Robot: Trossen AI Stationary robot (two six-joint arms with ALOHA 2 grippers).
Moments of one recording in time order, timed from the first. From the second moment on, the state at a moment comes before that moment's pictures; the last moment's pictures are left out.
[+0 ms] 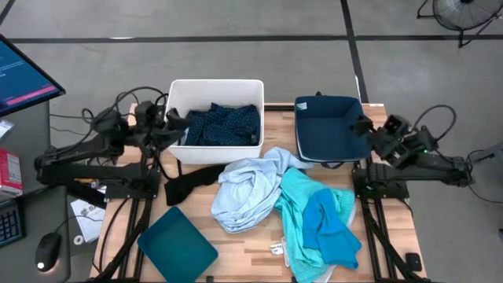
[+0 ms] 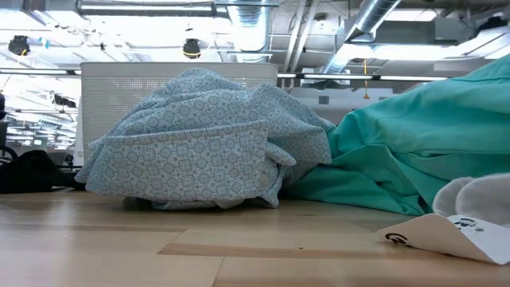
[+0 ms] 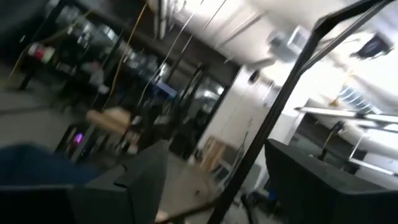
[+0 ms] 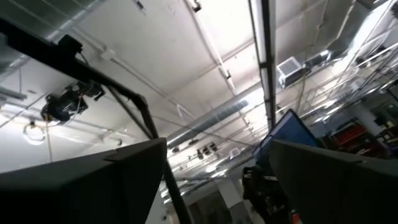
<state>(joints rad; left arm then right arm) 0.21 0.64 0.77 0.21 0.22 -0.63 -0.09 0.31 0.43 0.62 -0.06 0.64</state>
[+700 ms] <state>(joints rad) 0.21 0.33 0.77 -0.58 0.22 -0.68 -0.05 0.76 0.91 -0.03 -0.29 0.48</state>
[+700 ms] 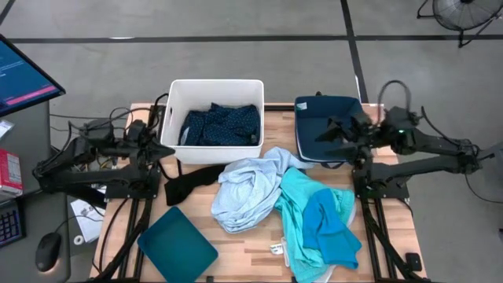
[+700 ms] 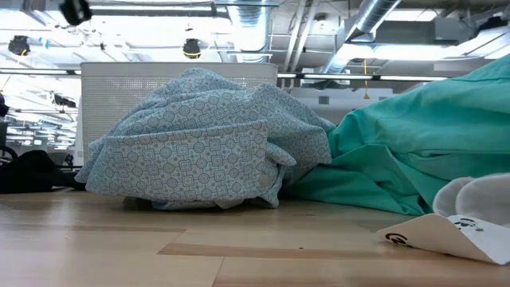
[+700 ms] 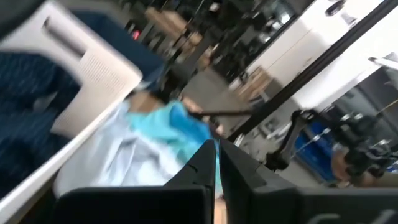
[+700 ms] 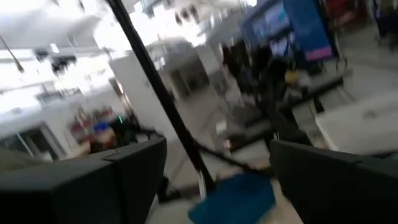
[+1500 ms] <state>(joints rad) 0.21 0.30 0.70 -0.81 0.08 -0.32 0.35 1.10 1.02 -0.60 -0.29 0.70</state>
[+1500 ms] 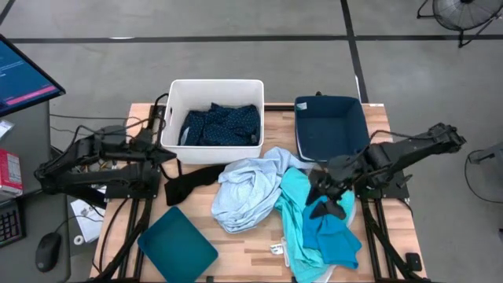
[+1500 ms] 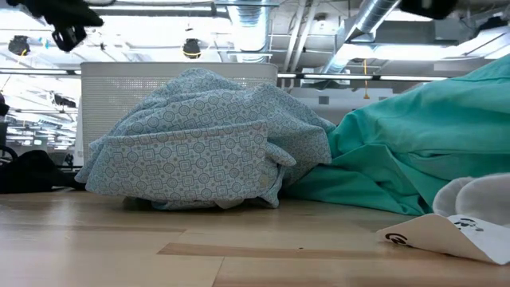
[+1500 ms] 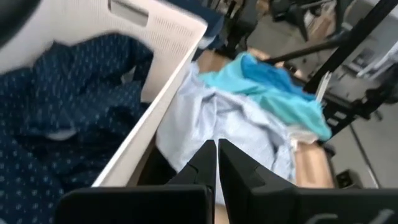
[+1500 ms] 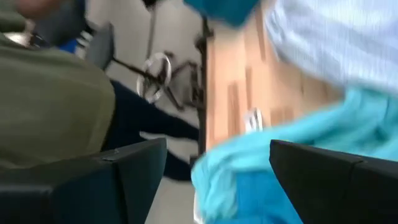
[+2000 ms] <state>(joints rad) 0.21 0.06 0.57 -0.75 -0.03 -0.38 0.47 1.31 1.02 -0.83 -0.29 0.81</state>
